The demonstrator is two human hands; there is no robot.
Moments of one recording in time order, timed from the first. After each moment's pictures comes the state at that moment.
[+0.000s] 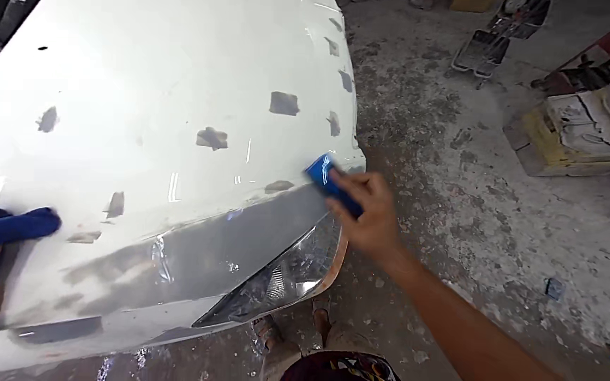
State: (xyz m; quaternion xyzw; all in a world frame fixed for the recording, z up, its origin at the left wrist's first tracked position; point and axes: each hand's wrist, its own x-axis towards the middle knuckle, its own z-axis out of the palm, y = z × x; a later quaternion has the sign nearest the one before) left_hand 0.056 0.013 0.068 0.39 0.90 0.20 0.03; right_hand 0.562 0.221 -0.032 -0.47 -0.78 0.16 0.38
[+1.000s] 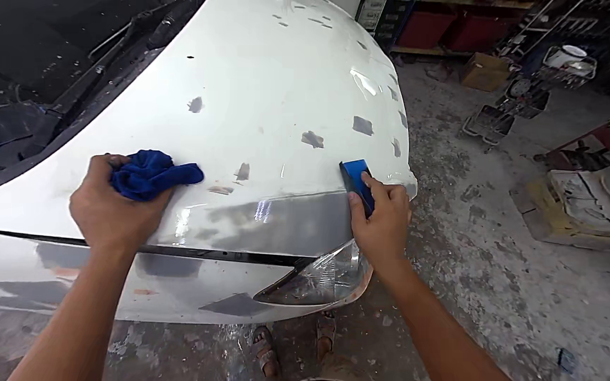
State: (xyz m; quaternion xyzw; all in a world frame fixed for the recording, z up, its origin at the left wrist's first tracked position) left_hand 0.046 0.002 0.078 0.44 0.82 0.35 -0.13; right_hand 0.421 0.146 0.020 -0.54 -0.77 0.03 0.34
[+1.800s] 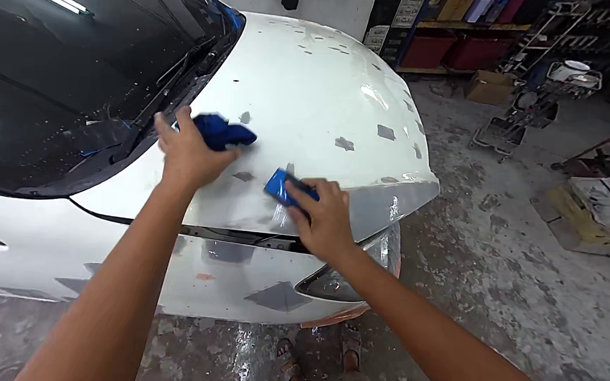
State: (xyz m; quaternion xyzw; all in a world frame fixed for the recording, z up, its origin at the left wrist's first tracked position) left_hand 0.019 0.025 0.152 0.49 0.80 0.35 0.00; right_hand 0.288 0.059 0.039 -0.31 -0.88 0.05 0.36
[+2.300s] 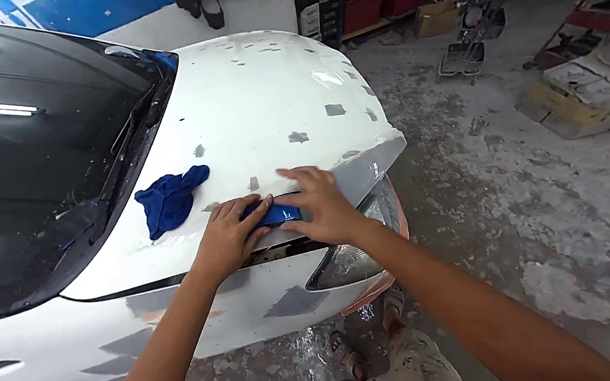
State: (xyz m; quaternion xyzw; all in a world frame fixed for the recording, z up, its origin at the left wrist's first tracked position) left_hand 0.088 0.014 0.073 0.86 0.48 0.16 -0.10; right_hand 0.342 0.075 0.059 -0.28 -0.87 0.14 0.38
